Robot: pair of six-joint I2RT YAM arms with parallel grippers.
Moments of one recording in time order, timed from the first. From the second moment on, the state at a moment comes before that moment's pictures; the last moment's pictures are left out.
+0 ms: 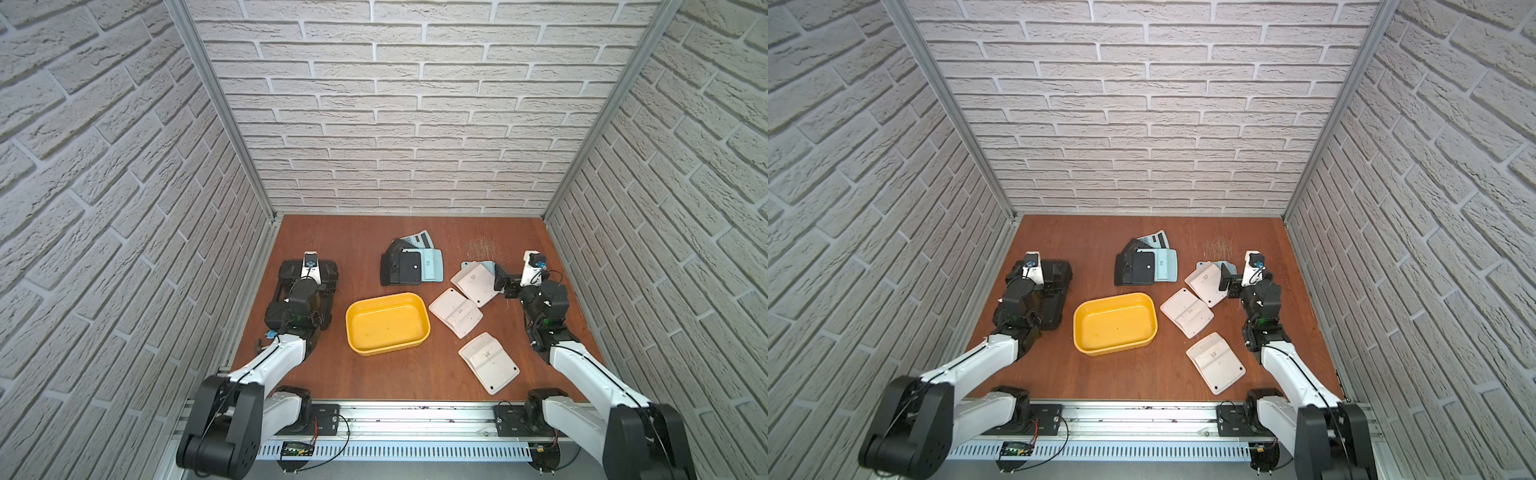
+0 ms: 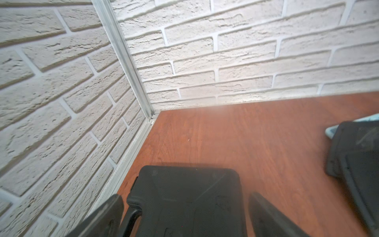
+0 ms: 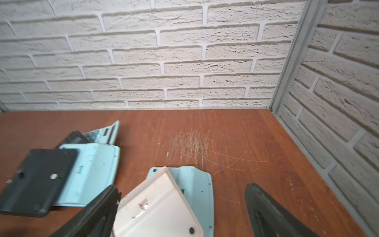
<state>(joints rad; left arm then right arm) -0.10 1.05 0.40 0.46 -0.41 0.07 0.00 0.94 0.41 0.35 -0.03 0.12</state>
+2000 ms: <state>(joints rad) -0.21 1.23 0.57 -0.32 0.35 -0.71 0.58 1.65 0.92 -0.22 -0.47 0.53</state>
